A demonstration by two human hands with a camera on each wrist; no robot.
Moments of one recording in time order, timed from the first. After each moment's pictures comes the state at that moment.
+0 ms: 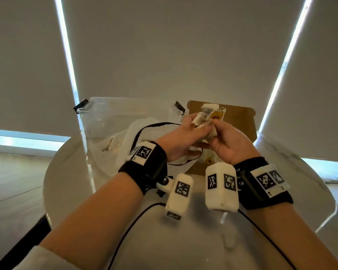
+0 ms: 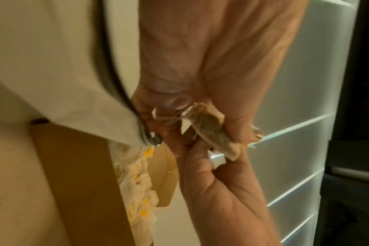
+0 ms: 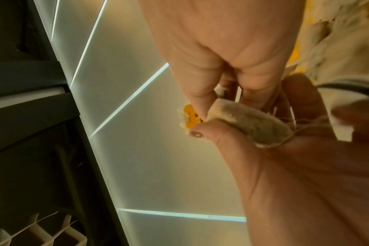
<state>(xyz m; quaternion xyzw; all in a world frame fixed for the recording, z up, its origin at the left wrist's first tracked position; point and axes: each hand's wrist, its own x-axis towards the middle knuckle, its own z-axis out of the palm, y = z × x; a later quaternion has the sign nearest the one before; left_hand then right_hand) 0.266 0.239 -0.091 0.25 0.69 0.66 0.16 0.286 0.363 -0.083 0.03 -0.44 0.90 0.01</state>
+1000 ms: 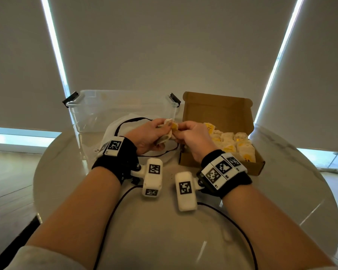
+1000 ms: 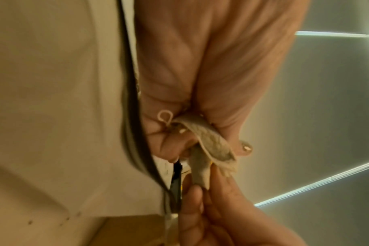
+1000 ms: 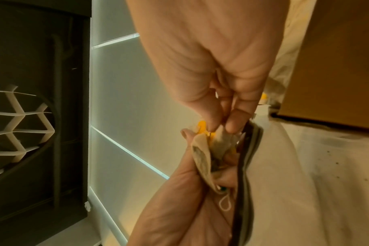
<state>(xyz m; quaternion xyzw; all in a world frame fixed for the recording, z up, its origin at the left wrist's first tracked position) 0.219 0.191 -0.119 0.17 0.72 0.66 0.14 0.254 0.324 -0.122 0.01 -0.74 0.66 0.11</state>
